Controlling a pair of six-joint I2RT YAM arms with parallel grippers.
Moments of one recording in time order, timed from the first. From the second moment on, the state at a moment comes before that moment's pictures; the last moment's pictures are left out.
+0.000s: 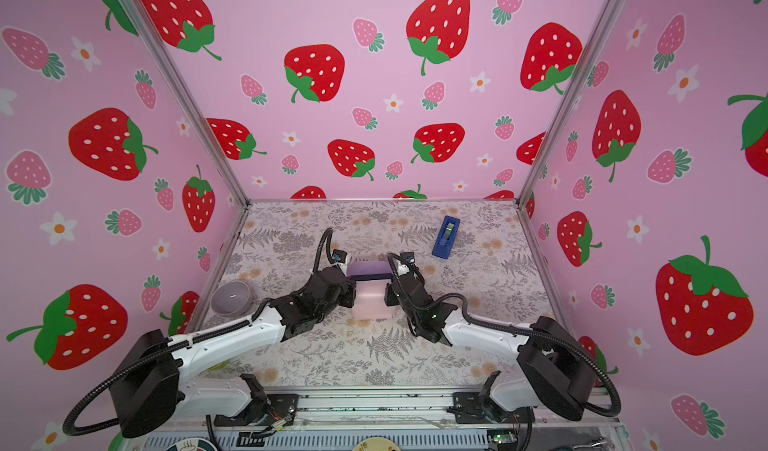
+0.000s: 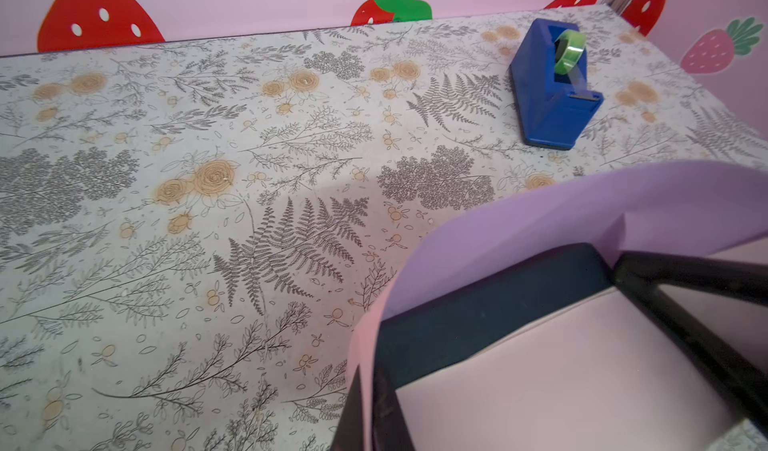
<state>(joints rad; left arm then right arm) -0.81 1.31 0.77 -0.13 -0.39 -0.37 1.00 1.39 0.69 0.19 0.40 0.50</state>
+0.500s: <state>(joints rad) -0.88 1.41 0.91 -0.31 -0.56 -0.37 1.05 1.46 0.80 0.06 0.54 0.47</state>
